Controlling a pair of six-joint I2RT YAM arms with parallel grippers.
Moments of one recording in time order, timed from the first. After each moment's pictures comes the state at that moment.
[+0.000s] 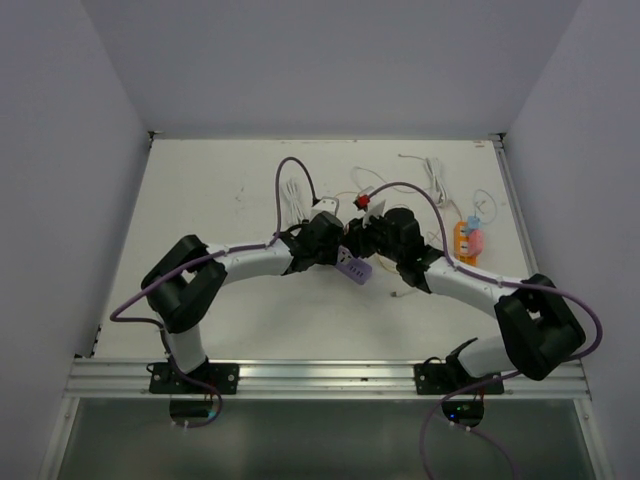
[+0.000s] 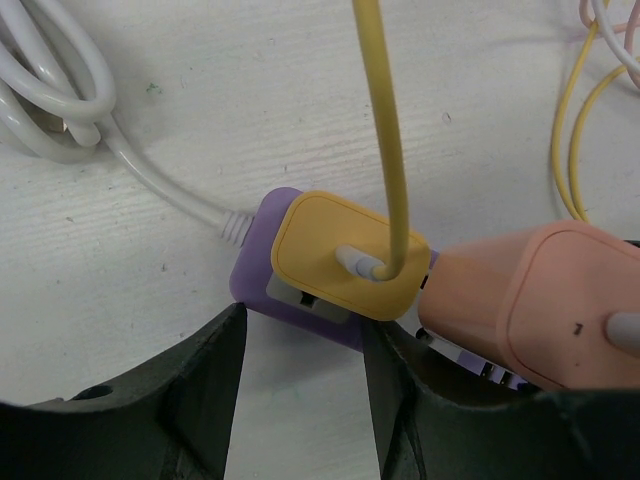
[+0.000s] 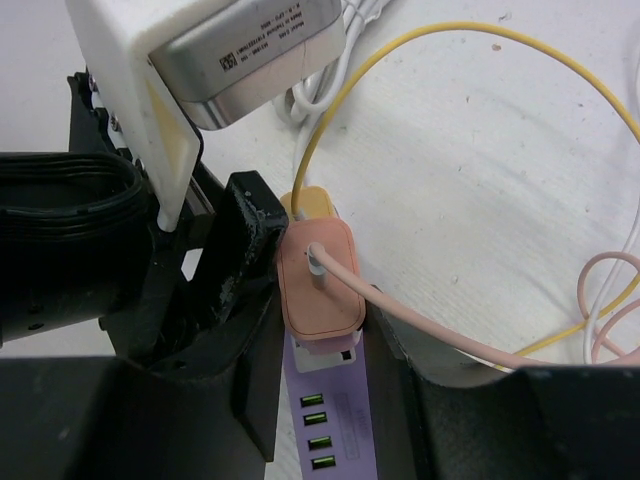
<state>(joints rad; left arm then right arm) -0.84 1.81 1.08 -0.15 -0.34 -0.54 0.59 1.40 0.68 0.32 -0.16 0.09</state>
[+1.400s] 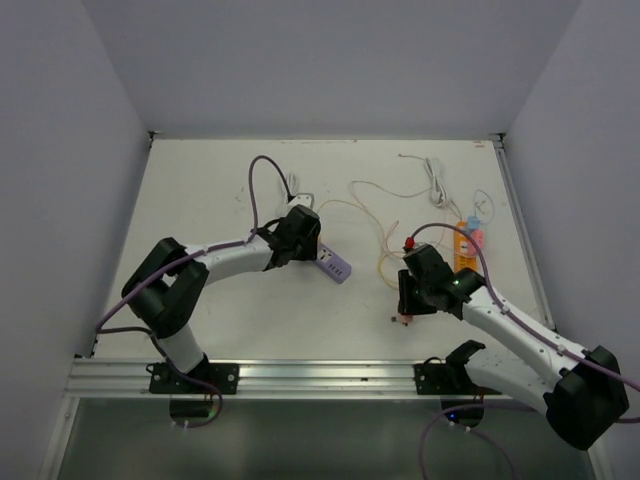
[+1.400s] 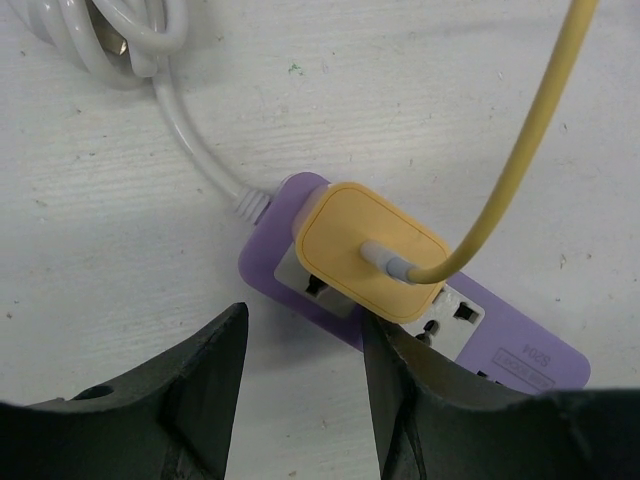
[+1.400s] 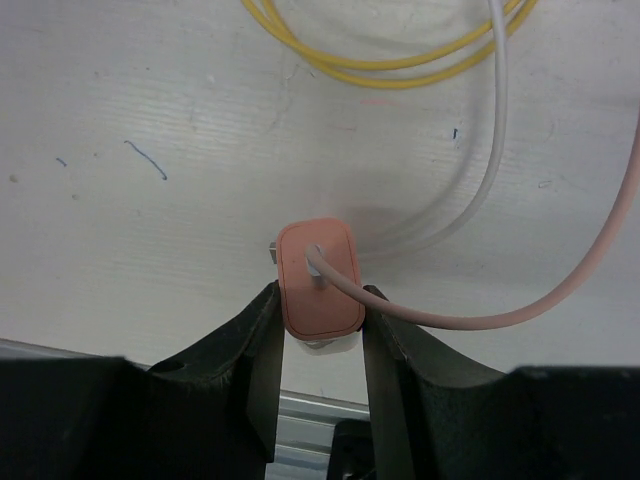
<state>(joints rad) -0.71 1.72 0.99 -0.18 -0.29 -0.54 0.59 0.96 0.61 -0.76 0.09 0.50</state>
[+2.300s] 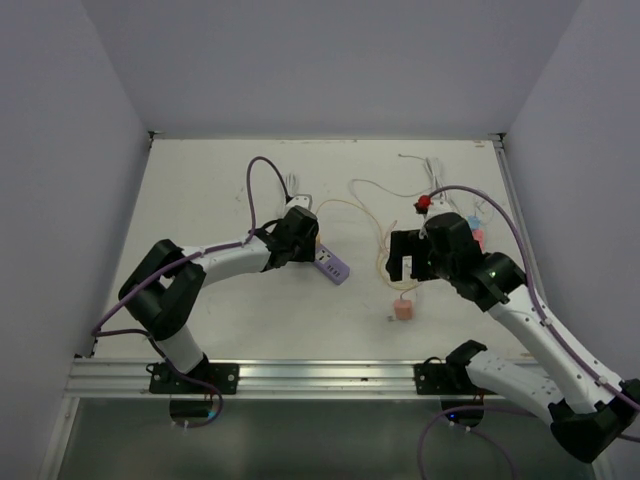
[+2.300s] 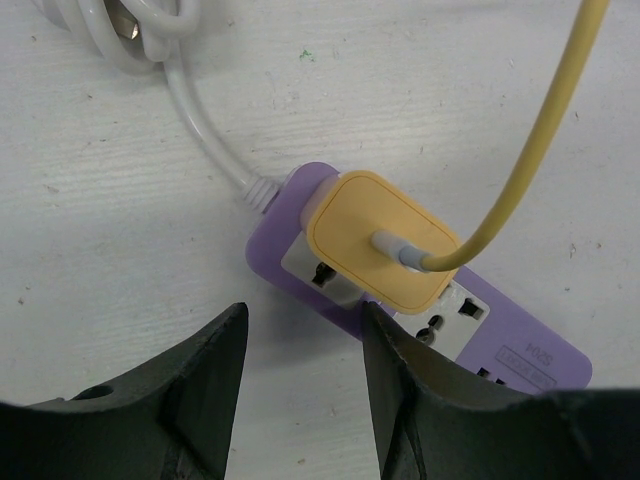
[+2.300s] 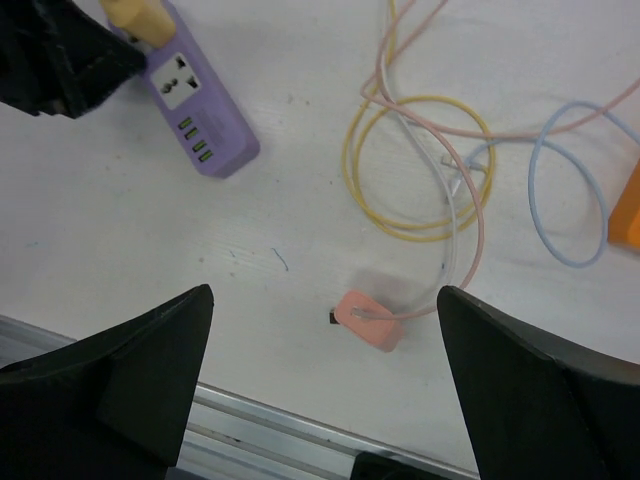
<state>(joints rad) -0.71 1.70 0.97 -0.19 -0.29 -0.54 0.58 0.90 0.95 -0.85 0.15 0.40</state>
